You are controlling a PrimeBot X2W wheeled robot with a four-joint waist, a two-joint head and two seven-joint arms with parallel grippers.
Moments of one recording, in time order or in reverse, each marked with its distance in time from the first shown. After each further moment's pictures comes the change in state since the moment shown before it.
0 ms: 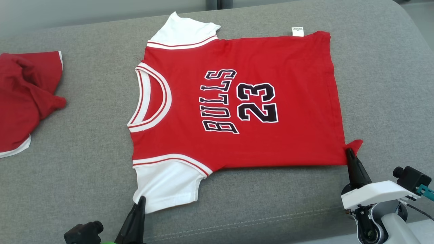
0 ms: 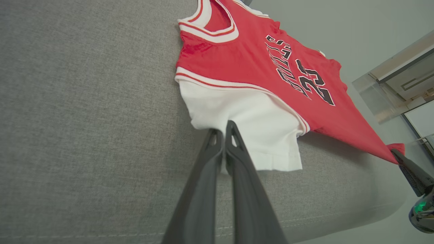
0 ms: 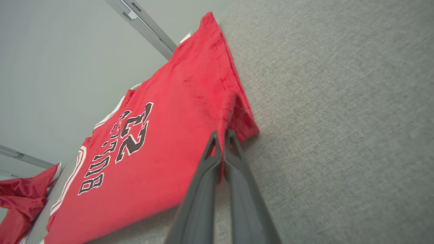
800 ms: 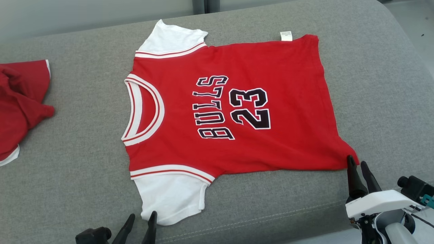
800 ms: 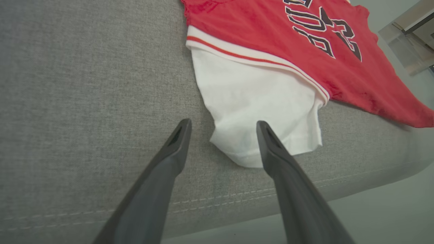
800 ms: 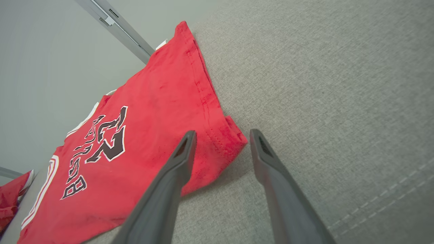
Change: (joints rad) left arm 0.004 0.031 -0.038 0.070 0.065 0.034 0.070; right arm 0.033 0.018 -0.049 0.000 -0.070 0.000 -0.001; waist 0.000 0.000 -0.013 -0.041
